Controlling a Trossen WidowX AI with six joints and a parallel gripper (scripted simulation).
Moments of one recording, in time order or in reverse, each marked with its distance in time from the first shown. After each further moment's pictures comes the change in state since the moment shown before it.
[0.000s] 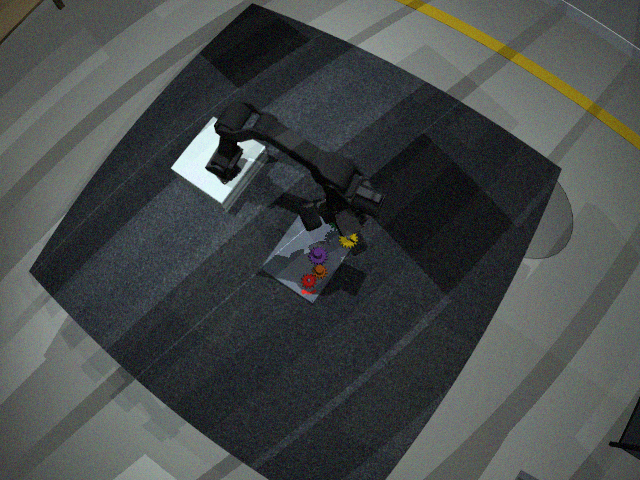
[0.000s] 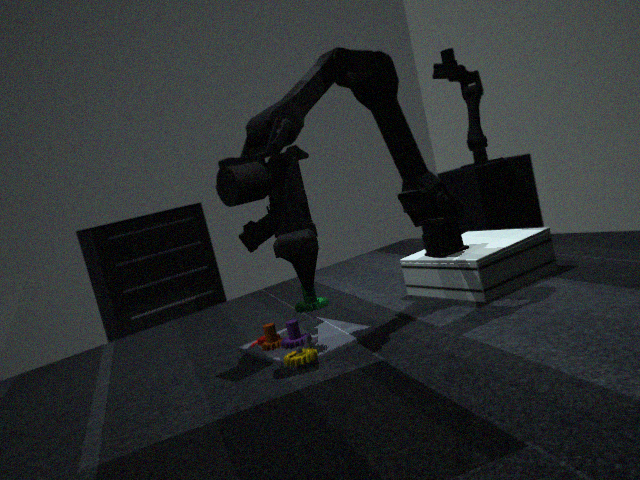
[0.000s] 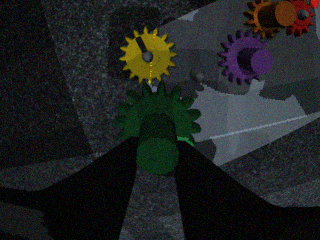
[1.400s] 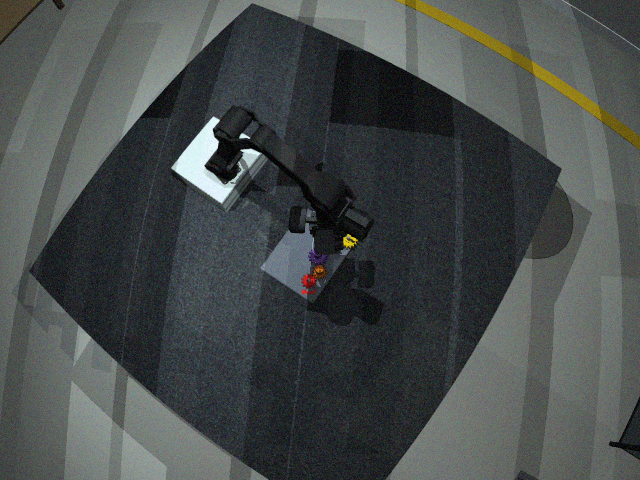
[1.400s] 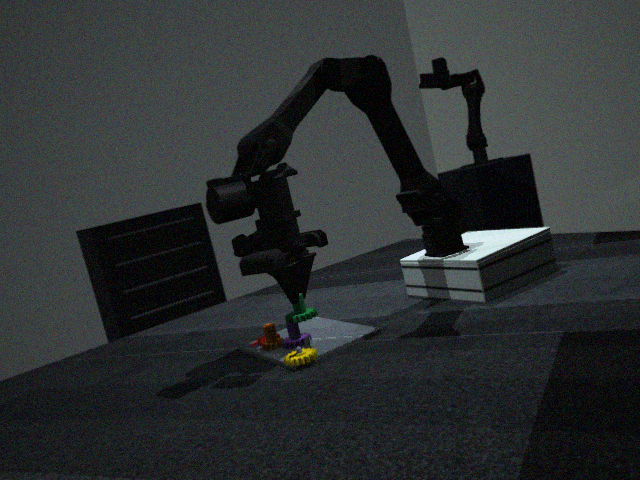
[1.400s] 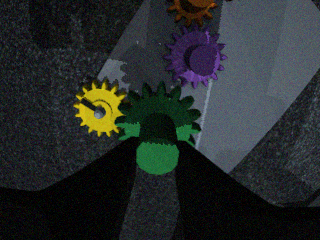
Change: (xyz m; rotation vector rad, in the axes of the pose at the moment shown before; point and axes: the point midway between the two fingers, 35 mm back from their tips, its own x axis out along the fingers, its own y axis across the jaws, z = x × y) arm 0.022 -0.036 0.024 0.501 0.004 -0.012
